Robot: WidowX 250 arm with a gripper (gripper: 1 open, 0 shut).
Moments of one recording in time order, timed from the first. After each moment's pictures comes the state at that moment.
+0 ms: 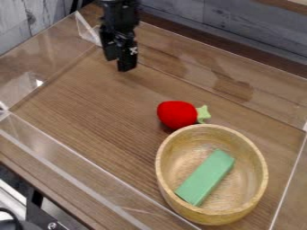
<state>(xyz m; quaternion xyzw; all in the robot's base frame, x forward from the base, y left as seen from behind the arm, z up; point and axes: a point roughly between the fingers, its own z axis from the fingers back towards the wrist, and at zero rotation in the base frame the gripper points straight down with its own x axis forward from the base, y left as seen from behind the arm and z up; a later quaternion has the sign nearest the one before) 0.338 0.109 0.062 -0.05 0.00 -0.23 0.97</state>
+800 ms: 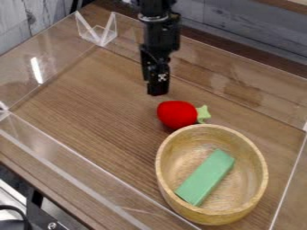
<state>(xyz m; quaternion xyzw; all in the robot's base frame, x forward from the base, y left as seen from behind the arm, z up) 0.326 0.036 0.055 -0.06 0.01 -0.40 0.92</state>
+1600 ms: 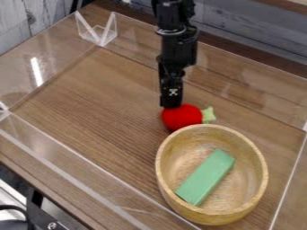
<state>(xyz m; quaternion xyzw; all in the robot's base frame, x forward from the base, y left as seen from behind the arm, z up) 0.320 0.014 0.043 -0.06 0.00 -0.45 0.89</state>
